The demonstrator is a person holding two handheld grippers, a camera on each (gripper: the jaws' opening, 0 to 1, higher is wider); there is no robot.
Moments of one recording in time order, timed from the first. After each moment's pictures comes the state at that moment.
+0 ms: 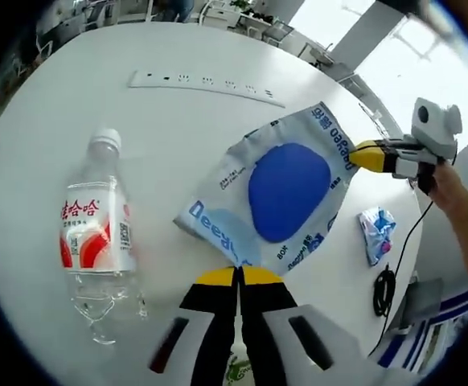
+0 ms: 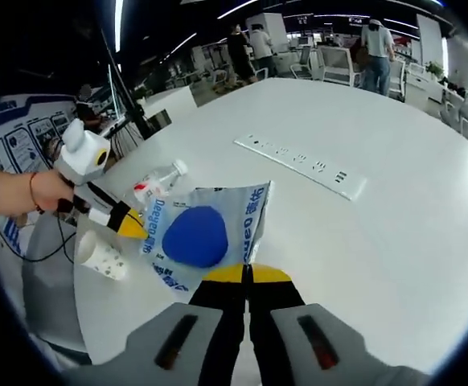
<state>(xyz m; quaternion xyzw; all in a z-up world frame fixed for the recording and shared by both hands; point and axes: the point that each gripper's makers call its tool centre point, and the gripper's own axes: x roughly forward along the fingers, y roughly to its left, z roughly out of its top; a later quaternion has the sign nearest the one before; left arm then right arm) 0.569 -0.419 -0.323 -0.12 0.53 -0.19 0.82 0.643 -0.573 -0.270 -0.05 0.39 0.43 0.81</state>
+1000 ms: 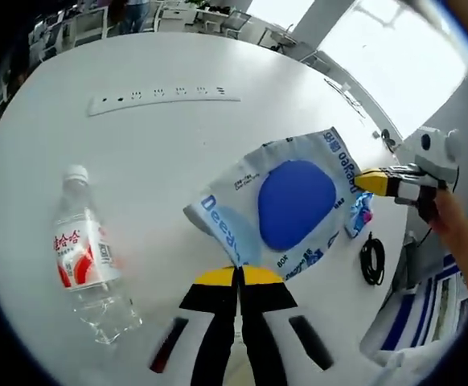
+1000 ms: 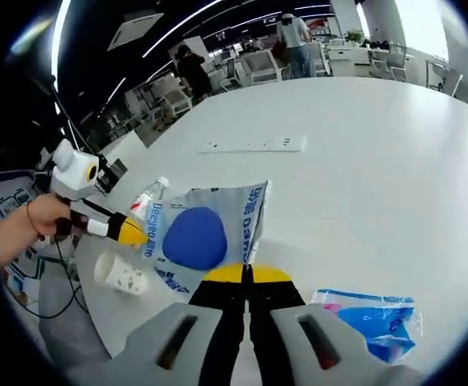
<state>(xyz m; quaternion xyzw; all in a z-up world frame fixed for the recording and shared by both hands) 0.553 -0.443 -0.302 -0.05 0.53 -0.28 0.80 0.563 -0.616 -0.268 0.07 0.41 0.27 0.87</state>
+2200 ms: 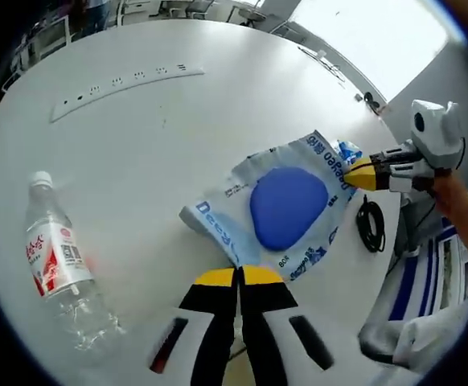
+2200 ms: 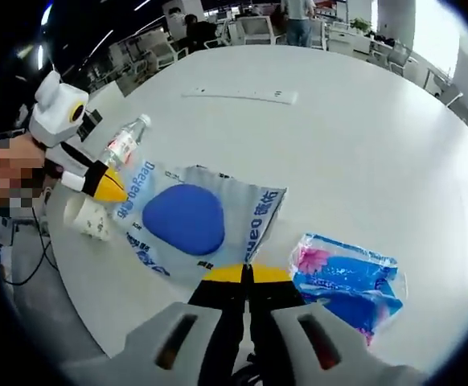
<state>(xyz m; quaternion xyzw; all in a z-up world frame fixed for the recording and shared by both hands) 0.527 -0.463 -0.319 0.01 0.55 -0.34 0.76 0.524 -0.638 -0.306 -0.06 0.49 0.23 0.84</state>
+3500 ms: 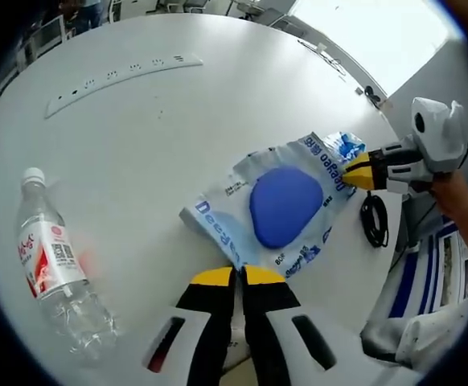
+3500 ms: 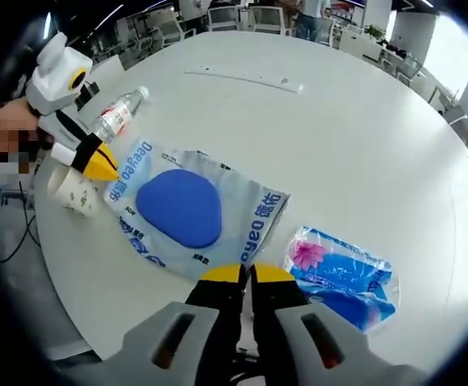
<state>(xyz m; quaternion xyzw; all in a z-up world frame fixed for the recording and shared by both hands) 0.526 -0.464 -0.328 0.01 0.56 -0.34 0.75 0.522 -0.646 -0.322 -0.11 0.50 0.23 0.83</state>
